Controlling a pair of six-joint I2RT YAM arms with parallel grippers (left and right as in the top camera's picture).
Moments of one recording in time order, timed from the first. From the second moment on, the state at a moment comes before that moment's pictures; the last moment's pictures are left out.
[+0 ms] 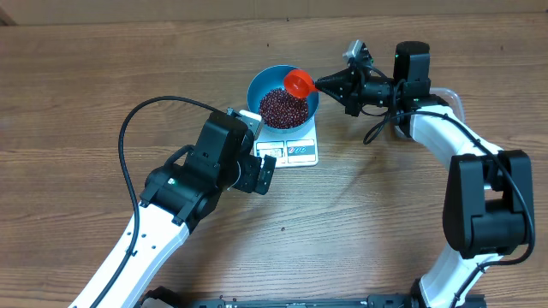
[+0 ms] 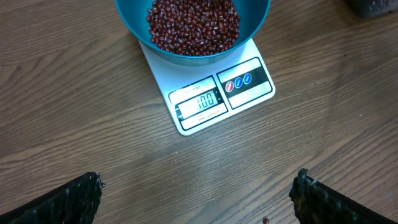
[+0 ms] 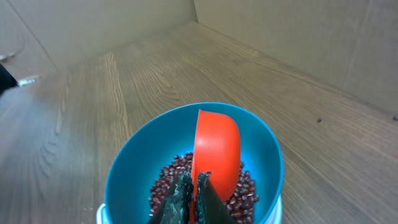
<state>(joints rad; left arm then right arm) -0.51 1.23 1.07 -0.76 -0.02 -0.15 0.08 1.93 1.23 0.14 -1.07 -0.30</state>
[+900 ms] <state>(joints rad) -0.51 1.23 1.07 -0.76 -0.02 -0.15 0.08 1.53 1.23 -0.36 -0.82 0.07</state>
